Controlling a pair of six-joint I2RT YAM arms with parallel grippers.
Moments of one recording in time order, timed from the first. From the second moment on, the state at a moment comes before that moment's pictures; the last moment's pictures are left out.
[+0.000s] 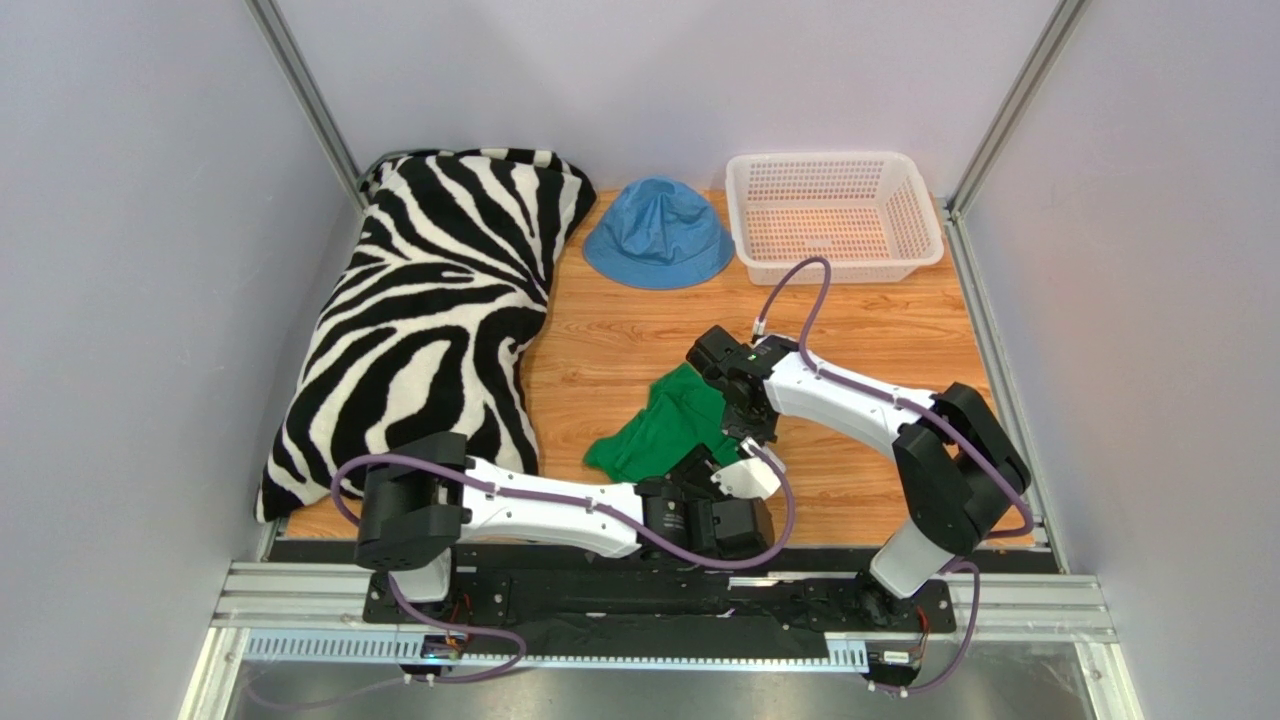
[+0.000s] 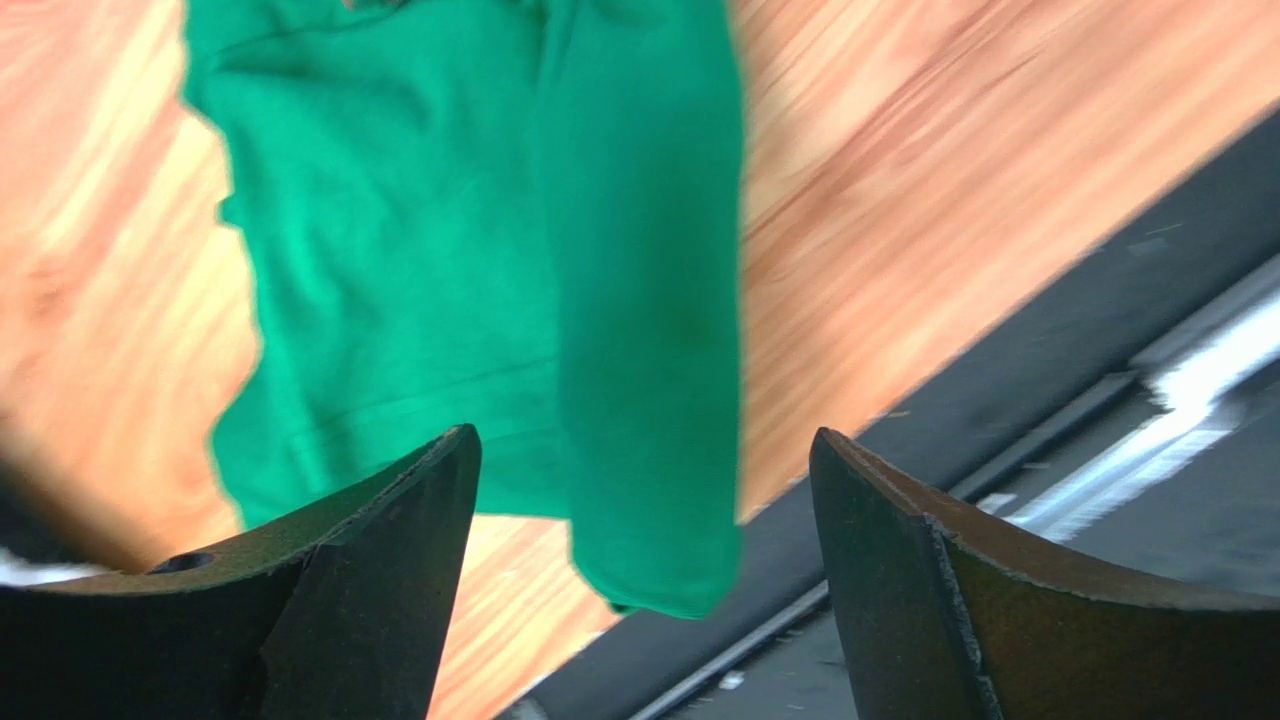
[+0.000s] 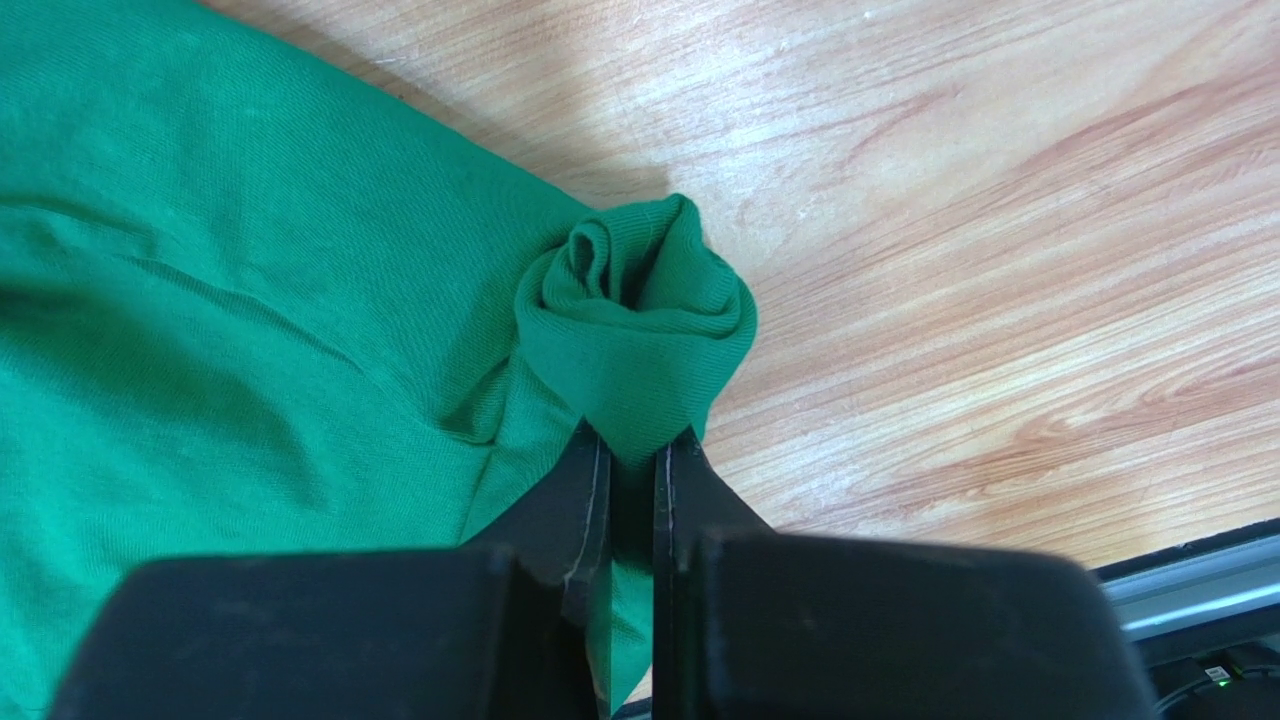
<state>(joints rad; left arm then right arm) -1.50 1.72 1.18 -0.50 -0.64 -0.46 0.73 1.62 1.07 -0.87 0.36 1.03</state>
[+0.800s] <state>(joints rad) -1.55 1.83 1.23 -0.56 -0.74 -0.45 0.73 1.65 1.09 -0.88 0.36 1.04</state>
